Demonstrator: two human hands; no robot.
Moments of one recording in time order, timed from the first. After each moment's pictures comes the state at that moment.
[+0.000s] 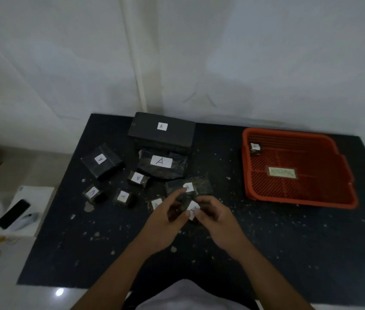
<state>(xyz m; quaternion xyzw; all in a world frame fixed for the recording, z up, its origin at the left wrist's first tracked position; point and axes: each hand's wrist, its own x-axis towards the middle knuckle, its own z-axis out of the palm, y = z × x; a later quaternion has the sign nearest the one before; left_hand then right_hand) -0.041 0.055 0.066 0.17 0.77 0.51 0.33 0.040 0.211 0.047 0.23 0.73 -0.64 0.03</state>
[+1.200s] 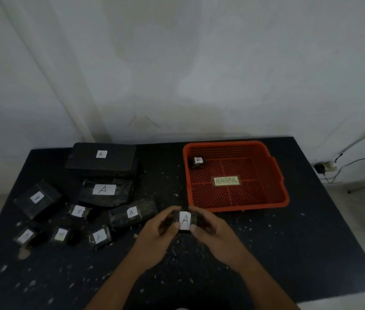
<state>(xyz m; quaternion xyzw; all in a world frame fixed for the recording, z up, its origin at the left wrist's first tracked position) 0.009 0.187 0.080 0.27 0.74 0.52 0.34 0.121 0.347 0.068 0.24 0.74 -0.63 0.03</state>
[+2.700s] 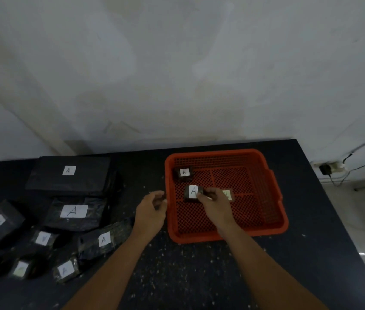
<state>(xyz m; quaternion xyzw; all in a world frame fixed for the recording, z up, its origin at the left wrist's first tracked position) -0.074 0.326 0.014 0.12 0.85 0.44 0.26 0.025 0.484 0.005 0.47 0.64 -0.61 -0.06</state>
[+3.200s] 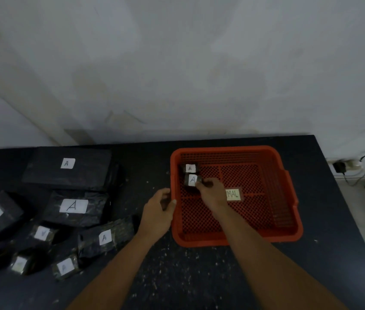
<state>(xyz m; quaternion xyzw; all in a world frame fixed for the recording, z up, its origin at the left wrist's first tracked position) -0.081 0.332 -0.007 0.13 0.84 0.45 0.28 -0.033 0.504 -0.046 0.50 0.68 -0.54 0.00</state>
